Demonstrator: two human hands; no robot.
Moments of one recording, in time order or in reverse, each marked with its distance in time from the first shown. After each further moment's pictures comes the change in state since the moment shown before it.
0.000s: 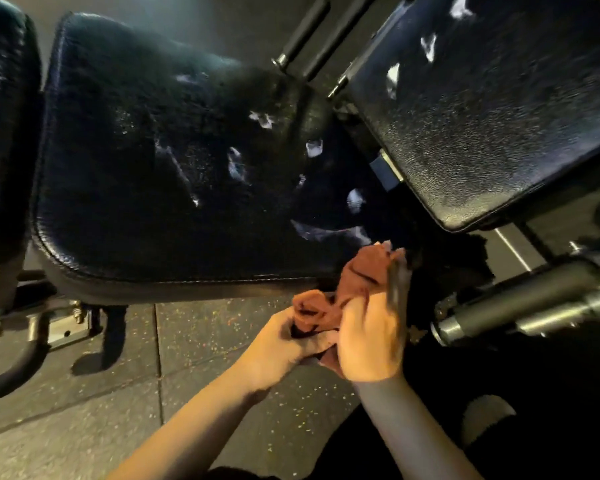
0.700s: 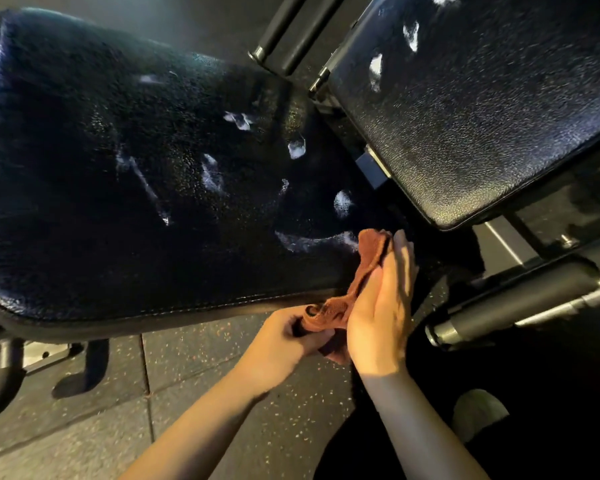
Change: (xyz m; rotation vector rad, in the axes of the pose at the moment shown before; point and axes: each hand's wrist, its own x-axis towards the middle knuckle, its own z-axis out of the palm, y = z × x) left_hand 0.022 0.009 0.003 0.139 -0.064 0.098; right_hand 0.027 0.020 0.008 0.158 0.149 0.078
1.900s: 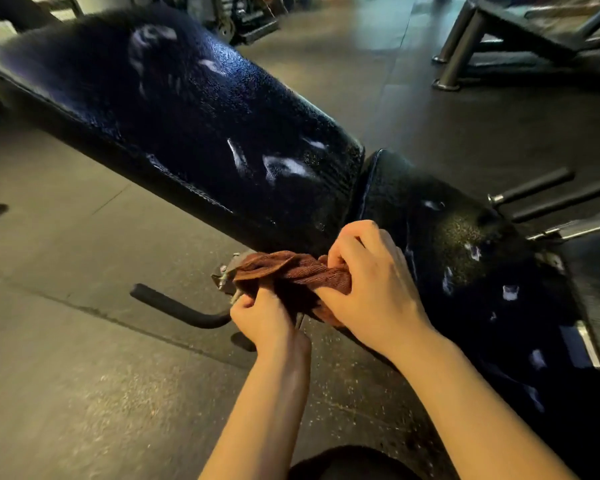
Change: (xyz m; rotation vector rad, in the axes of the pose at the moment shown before) left_hand -0.119 0.109 -0.106 -1.079 1.697 0.398; right_hand 0.012 -0.258 0.031 0.165 -0.765 -0.974
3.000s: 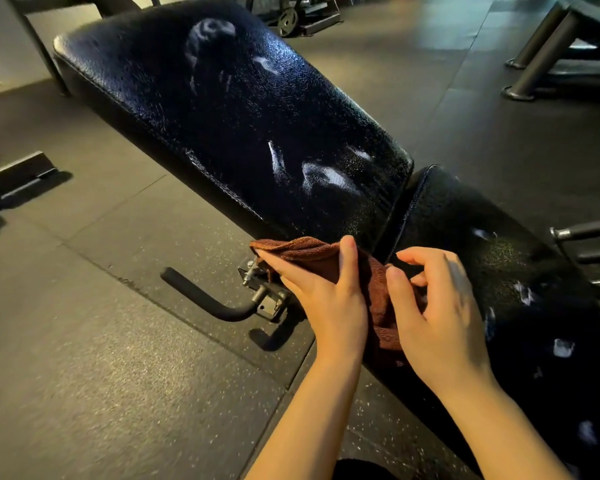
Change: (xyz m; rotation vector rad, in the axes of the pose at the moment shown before) left_hand -0.030 -0.012 0.045 0.386 -0.209 0.583; right_hand 0.003 0.038 0.001 0.234 0.169 0.099
